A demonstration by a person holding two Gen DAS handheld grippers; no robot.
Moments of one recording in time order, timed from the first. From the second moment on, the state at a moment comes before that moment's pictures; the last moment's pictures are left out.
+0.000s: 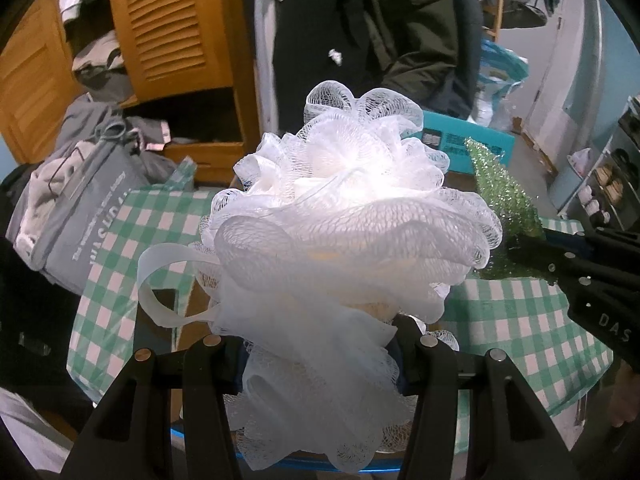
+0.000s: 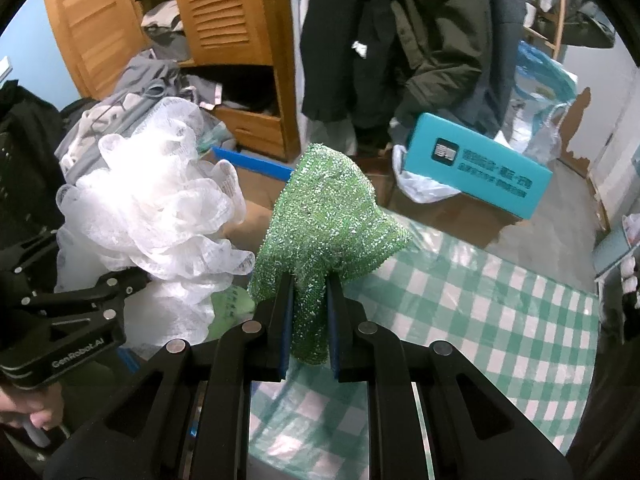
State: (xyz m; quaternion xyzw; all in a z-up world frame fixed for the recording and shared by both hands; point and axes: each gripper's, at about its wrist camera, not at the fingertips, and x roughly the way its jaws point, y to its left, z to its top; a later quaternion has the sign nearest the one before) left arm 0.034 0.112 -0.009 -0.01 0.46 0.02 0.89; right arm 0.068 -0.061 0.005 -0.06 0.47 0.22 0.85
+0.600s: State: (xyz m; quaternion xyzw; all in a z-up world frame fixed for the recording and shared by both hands) left arm 0.053 0.153 -0.062 -0.03 0.52 0.05 0.85; right arm 0.095 0.010 -0.039 -0.08 0.51 0.26 0.81
